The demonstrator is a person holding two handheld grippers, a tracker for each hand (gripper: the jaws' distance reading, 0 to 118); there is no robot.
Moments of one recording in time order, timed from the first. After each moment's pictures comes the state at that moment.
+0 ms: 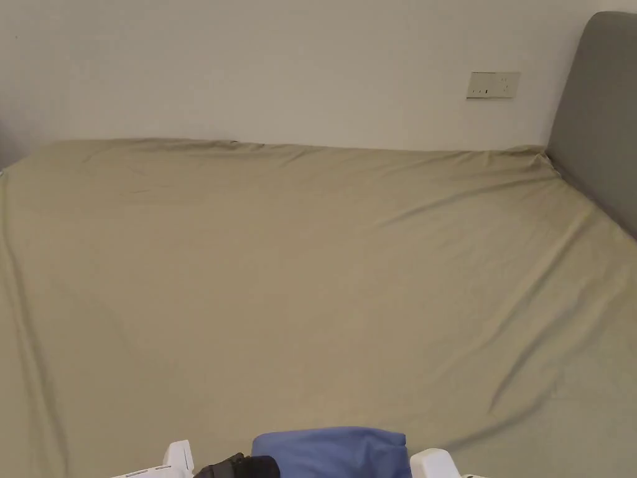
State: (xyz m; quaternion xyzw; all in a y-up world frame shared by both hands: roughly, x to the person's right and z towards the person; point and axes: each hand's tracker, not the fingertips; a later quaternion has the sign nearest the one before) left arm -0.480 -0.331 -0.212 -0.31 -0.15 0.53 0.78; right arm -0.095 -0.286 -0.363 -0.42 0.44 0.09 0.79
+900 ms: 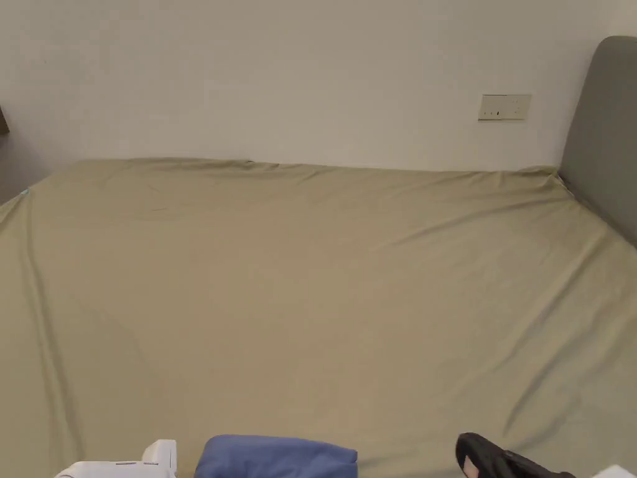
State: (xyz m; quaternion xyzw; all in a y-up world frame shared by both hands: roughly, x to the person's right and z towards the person) left arm -0.500 -0.286 -0.207 -0.40 -0.09 0.41 0.81; right arm -0.003 -0.115 -0.254 -0.10 0.42 -0.01 0.90
